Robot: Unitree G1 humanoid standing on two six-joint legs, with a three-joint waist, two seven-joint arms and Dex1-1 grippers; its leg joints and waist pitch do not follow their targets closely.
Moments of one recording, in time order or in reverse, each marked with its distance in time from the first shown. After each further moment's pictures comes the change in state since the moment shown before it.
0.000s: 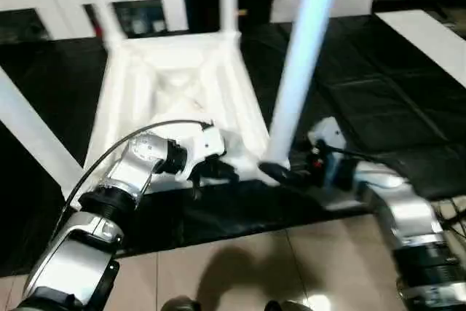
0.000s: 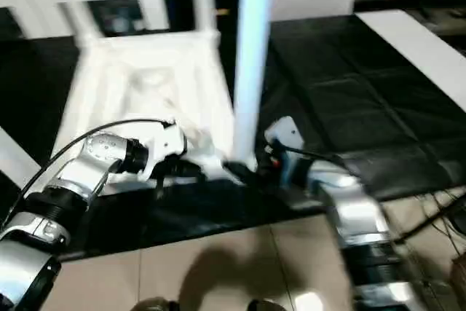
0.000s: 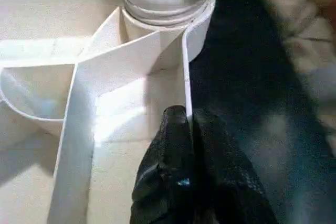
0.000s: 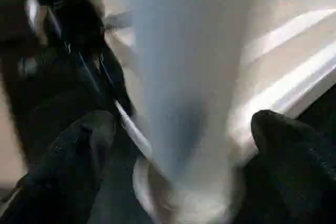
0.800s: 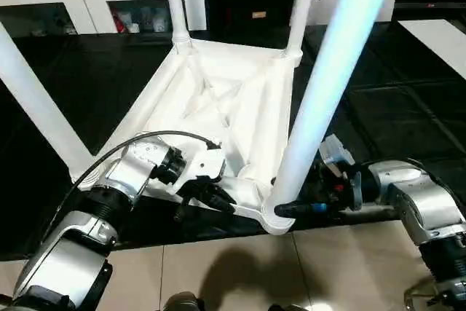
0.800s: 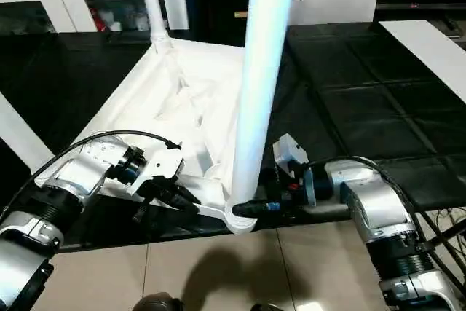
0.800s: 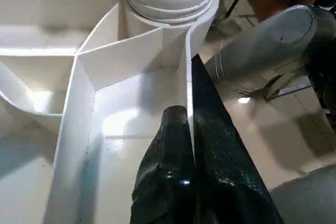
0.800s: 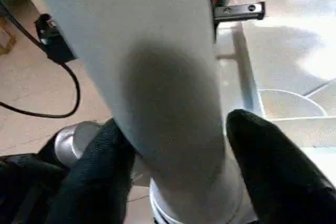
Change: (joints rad) left arm -0.002 0.016 -0.069 -0.013 -0.013 -0.088 -0.212; right arm -0.037 -0.099 0.101 0.009 0.108 0.054 0.382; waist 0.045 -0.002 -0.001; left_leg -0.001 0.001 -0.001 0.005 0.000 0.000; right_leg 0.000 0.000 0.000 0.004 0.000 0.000
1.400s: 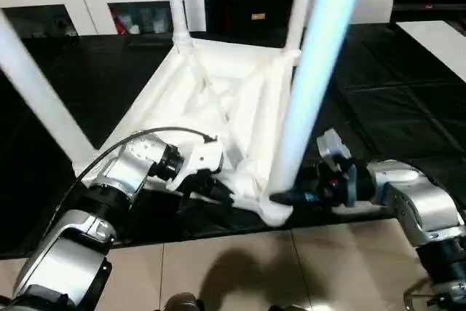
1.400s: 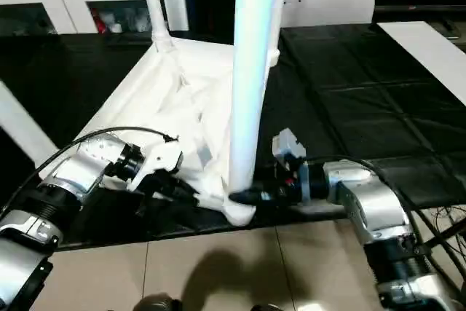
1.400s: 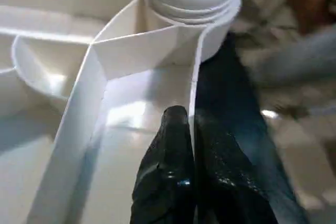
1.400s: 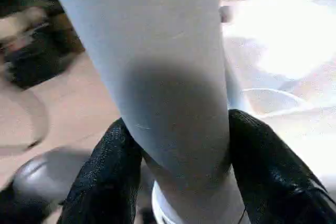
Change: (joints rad) left arm -0.006 -0.032 0.052 0.002 0.022 0.144 0.196; right arm 0.035 0.118 -0.080 -0.048 -0.031 0.079 -0.300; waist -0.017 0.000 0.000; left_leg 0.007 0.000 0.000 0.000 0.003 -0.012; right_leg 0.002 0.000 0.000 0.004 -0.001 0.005
